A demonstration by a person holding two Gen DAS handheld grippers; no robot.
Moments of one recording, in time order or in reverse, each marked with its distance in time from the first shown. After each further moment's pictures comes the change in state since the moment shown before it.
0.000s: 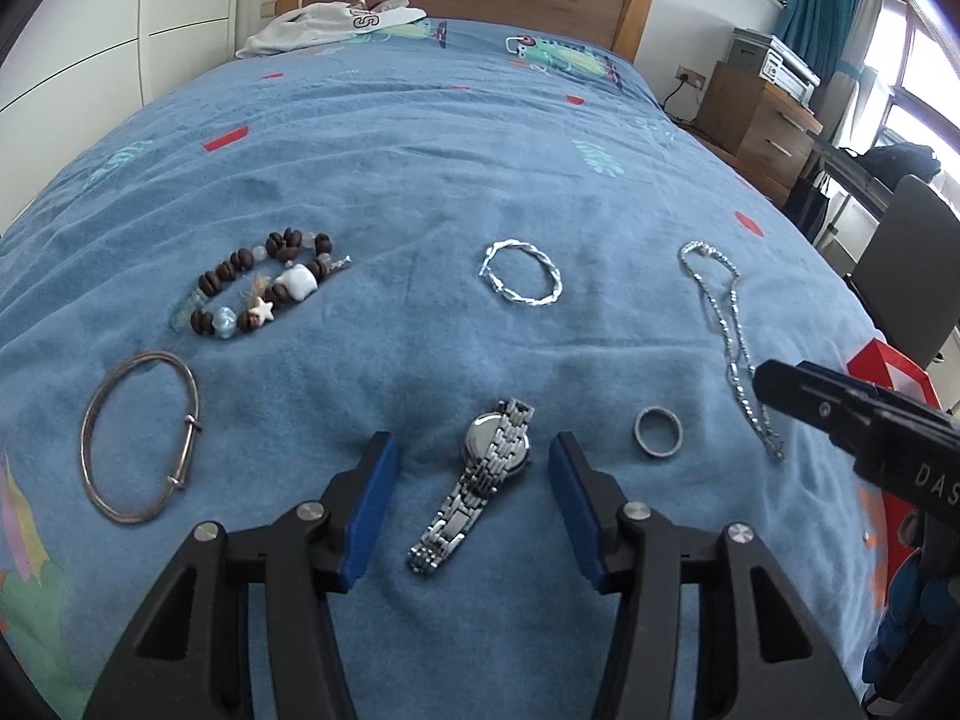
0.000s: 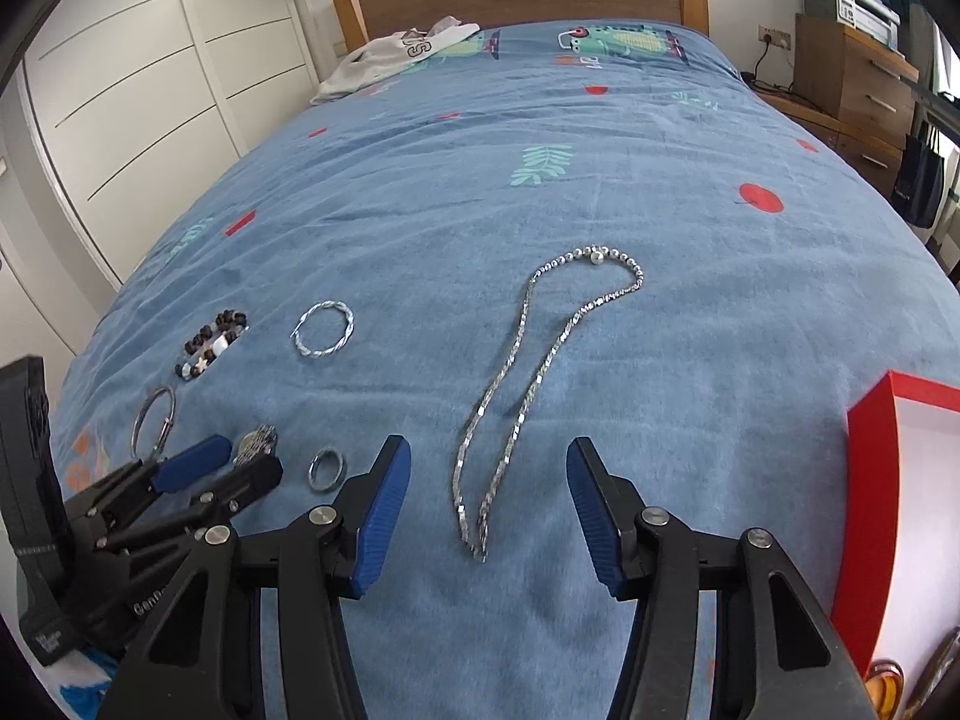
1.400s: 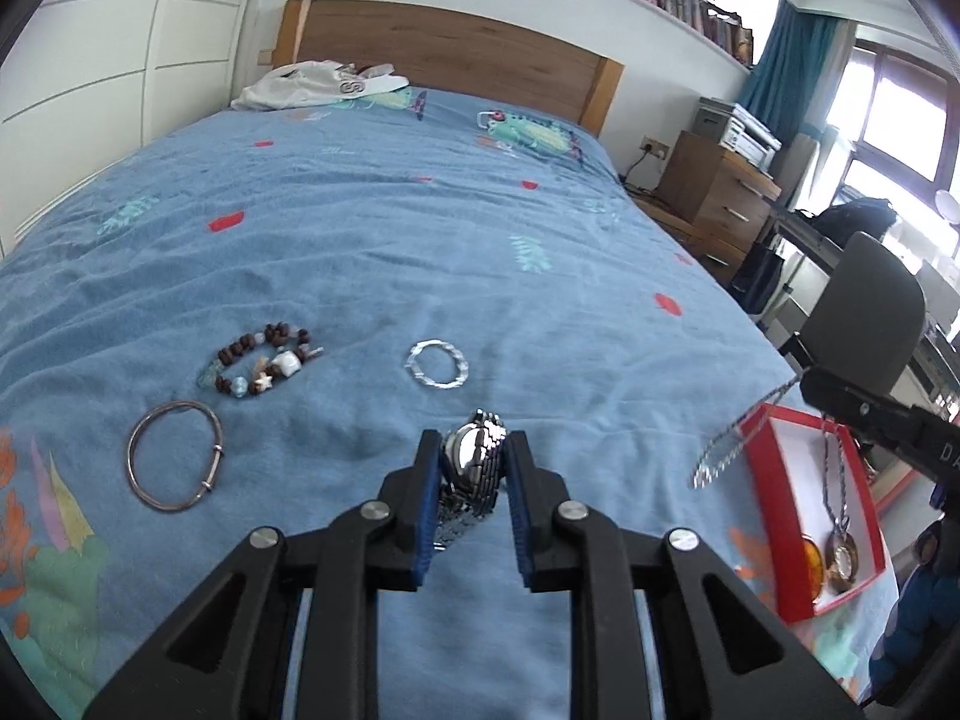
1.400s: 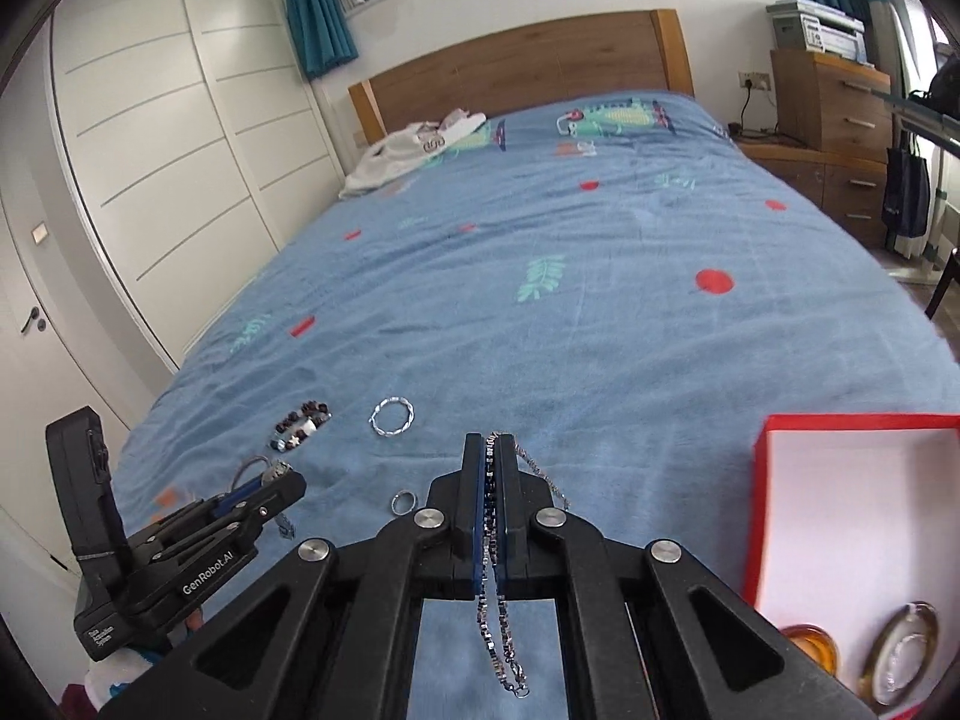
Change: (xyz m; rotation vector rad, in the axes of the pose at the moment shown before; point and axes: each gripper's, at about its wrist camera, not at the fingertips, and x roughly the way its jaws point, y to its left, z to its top) left arm -0.092 -0.032 0.009 -0.021 -0.161 -0.102; right arm -0.120 -0.015 -0.002 0.061 -0.204 0.089
